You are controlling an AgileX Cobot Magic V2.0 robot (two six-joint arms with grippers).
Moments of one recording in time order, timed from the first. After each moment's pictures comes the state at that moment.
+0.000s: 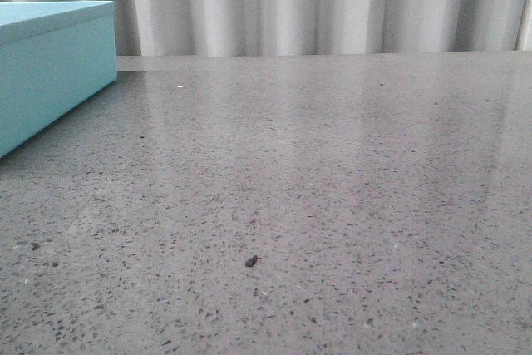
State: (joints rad) left arm 0.02 1.73 -1.71 -0.19 1.24 0.43; right arm 0.05 0.84 -1.08 0.01 0.79 0.03
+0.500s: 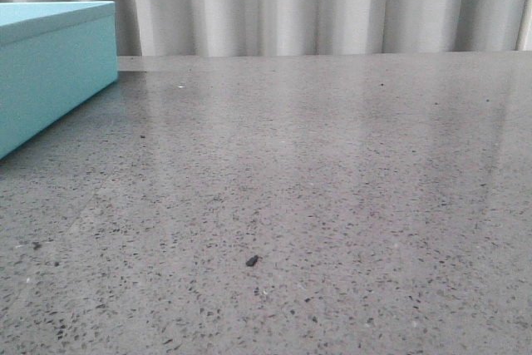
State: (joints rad) left arm 0.03 1.55 -1.75 -0.32 1.25 0.42; right arm 0.05 0.74 -0.90 0.01 0.67 0.03
